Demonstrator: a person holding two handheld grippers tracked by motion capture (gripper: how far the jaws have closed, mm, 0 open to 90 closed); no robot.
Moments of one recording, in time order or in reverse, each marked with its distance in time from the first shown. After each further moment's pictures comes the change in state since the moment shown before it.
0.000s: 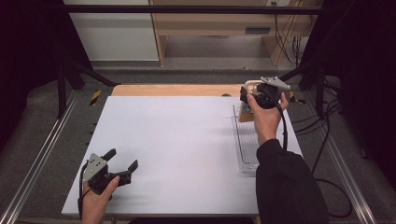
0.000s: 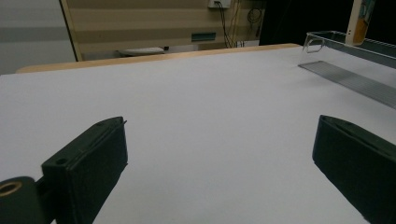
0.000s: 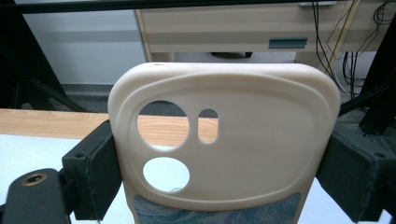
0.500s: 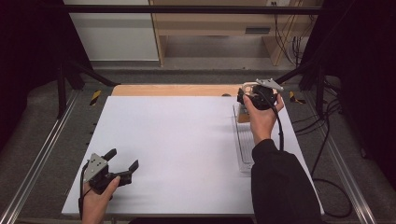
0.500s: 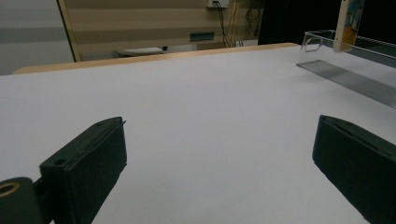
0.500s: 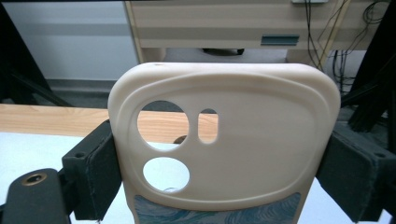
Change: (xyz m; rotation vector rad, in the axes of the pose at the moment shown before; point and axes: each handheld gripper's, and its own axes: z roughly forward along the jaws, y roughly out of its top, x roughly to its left) left arm -0.002 0.000 0.001 0.001 -0.007 0.006; right arm 0.005 -0.011 0.016 0.012 -0.045 -0.026
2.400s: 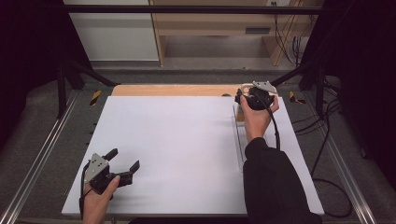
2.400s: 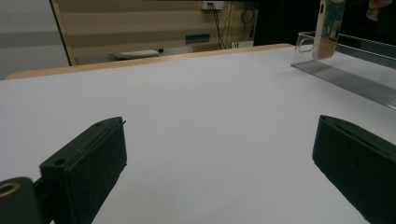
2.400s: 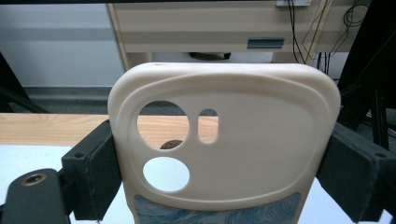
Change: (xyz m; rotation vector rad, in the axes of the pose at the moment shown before) left arm -0.001 0.000 0.001 -0.009 -0.017 0.012; right arm 0.002 -0.016 0.025 -0.030 -0.061 0.014
